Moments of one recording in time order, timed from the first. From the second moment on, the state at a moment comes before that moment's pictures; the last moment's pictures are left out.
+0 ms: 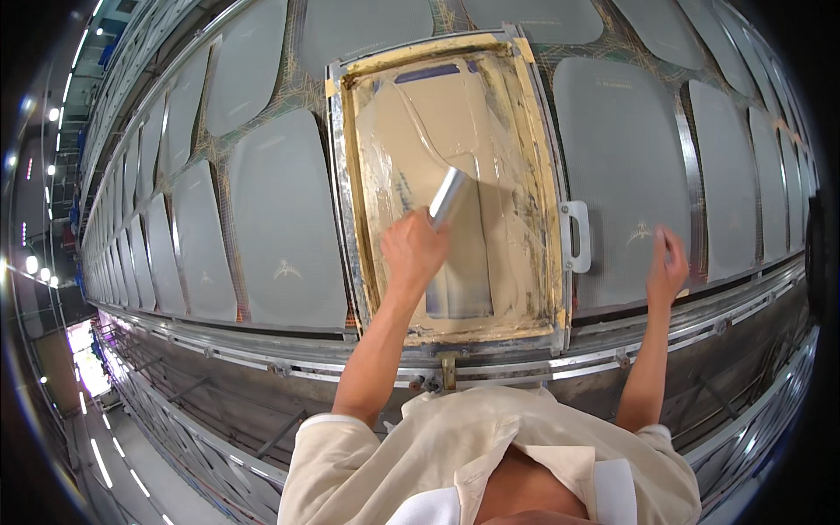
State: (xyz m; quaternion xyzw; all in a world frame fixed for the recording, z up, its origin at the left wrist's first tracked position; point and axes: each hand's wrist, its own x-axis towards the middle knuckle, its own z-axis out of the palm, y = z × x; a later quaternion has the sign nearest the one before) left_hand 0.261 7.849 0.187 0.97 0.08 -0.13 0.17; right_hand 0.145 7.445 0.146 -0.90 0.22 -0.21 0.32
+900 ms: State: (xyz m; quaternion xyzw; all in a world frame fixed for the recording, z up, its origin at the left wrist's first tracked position) left_hand 0.446 7.905 0.132 0.94 -0.25 0.04 0.23; right_hand 0.460 7.680 0.143 -0.94 -0.27 0.08 0.17
